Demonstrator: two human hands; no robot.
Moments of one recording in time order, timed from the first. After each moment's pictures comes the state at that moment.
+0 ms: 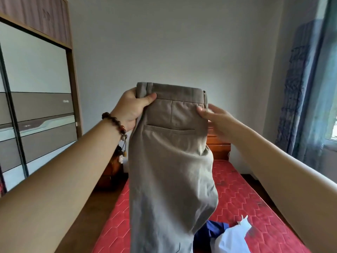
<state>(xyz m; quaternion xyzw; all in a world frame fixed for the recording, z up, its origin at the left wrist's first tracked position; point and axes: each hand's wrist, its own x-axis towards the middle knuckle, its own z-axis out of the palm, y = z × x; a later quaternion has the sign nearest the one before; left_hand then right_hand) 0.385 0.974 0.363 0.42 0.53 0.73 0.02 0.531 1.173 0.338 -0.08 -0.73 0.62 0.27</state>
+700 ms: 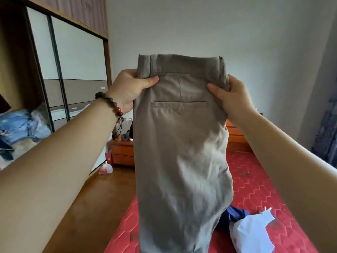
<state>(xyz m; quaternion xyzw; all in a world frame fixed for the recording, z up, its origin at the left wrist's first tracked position) 0.411 0.854 0.370 0.38 0.59 0.72 -0.04 0.532 1.086 0.346 0.08 -0.71 0.53 0.45</state>
